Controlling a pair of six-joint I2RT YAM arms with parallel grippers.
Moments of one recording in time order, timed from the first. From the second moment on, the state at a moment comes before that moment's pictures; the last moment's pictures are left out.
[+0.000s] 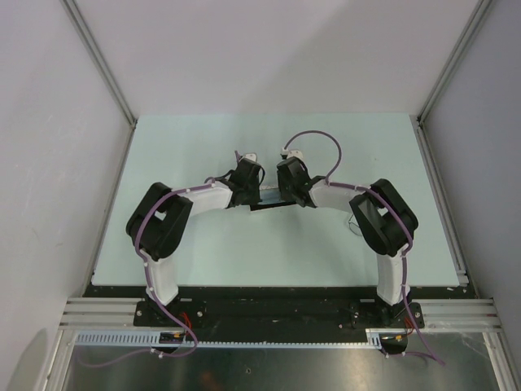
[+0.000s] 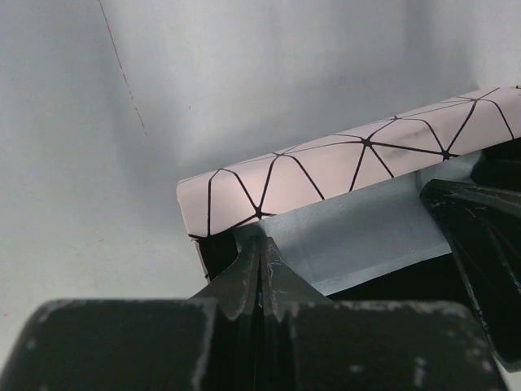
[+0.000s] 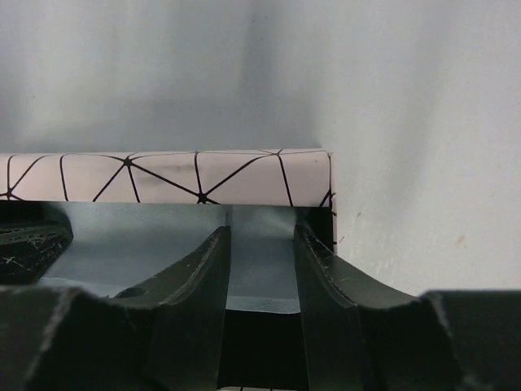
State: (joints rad) left arm -0.58 1.89 1.12 -0.13 -0.15 -0.52; right arm 0.65 1.98 1.24 -0.08 0.25 0.41
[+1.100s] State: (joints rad) left arm -0.58 1.73 1.15 -0.20 -0.17 -0.50; right arm 0.62 1.67 1.28 -0.22 0.26 0.41
